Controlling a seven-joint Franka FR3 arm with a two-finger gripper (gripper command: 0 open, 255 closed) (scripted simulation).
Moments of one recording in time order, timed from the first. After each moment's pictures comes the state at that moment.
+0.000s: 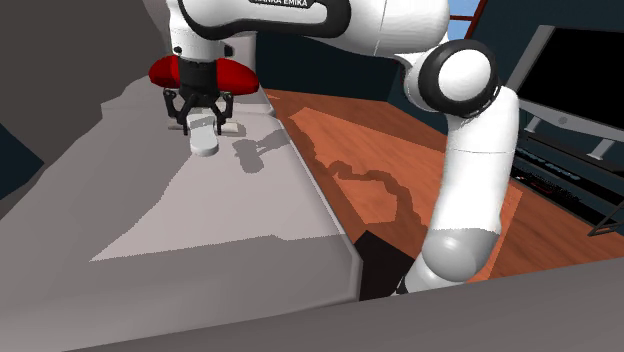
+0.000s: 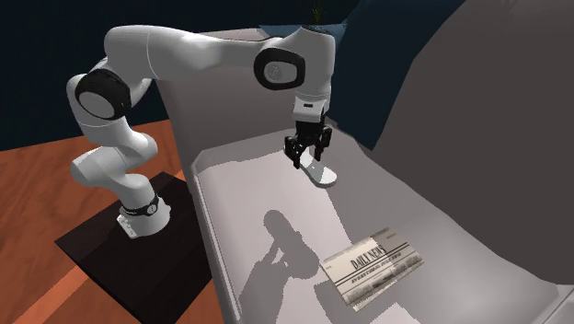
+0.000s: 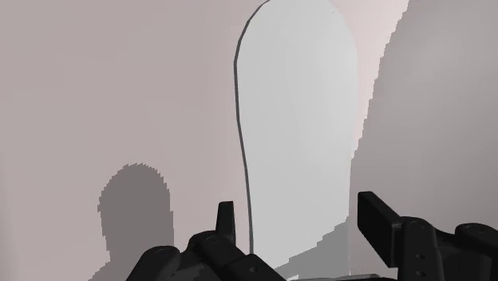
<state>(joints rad) -0.14 0.33 0.64 -1.40 -0.21 1.65 1.00</state>
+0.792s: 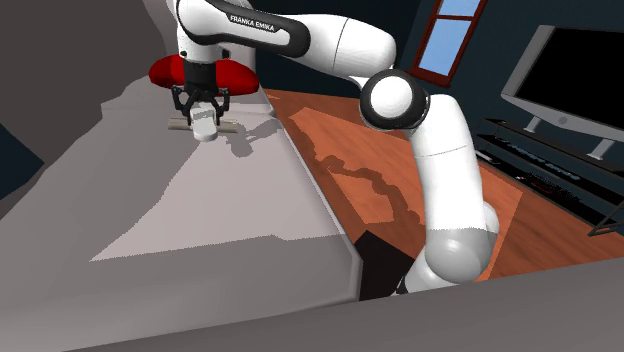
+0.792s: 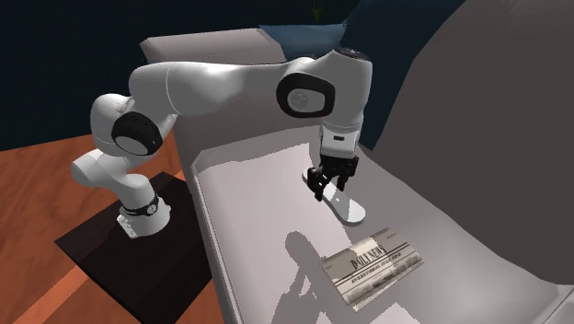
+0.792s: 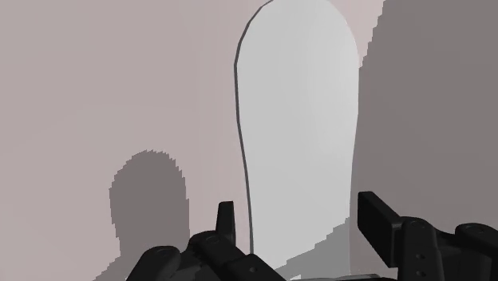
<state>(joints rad) -0.08 0.65 0.55 -0.96 -0.35 1.52 0.88</state>
